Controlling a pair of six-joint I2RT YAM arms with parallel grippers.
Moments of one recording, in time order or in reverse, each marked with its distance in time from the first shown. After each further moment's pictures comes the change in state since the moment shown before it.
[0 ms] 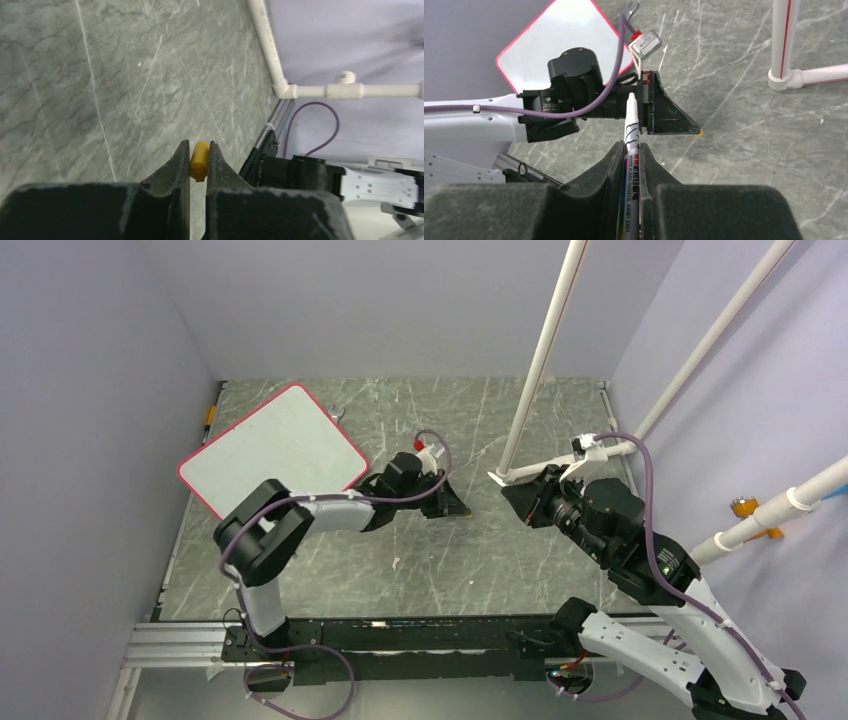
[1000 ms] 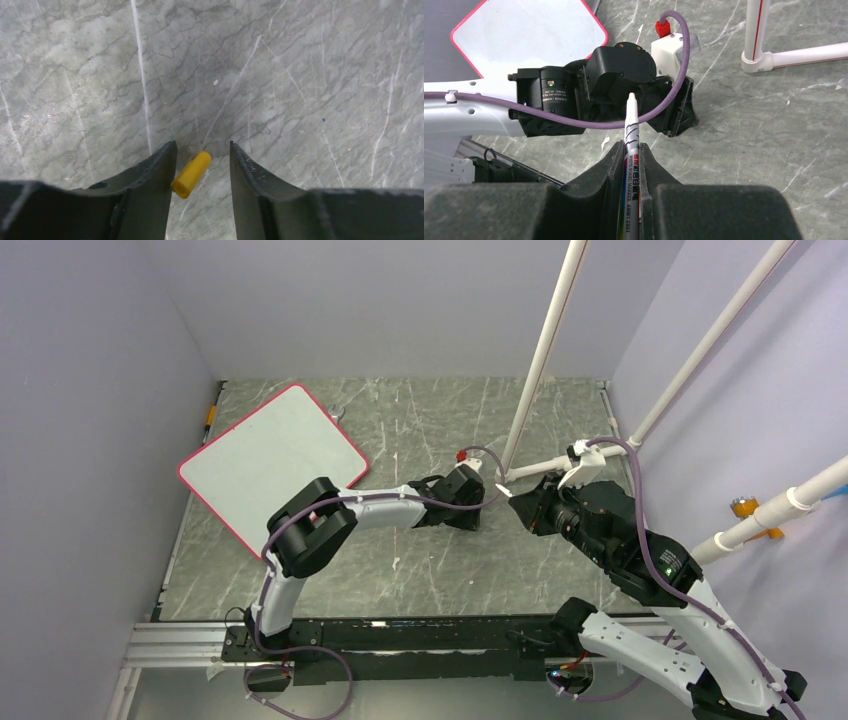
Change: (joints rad) left arm -0.197 0.278 0.442 -0.578 -0.509 0.294; right arm 0.000 -0.007 0.008 -0.127 0.026 -0.054
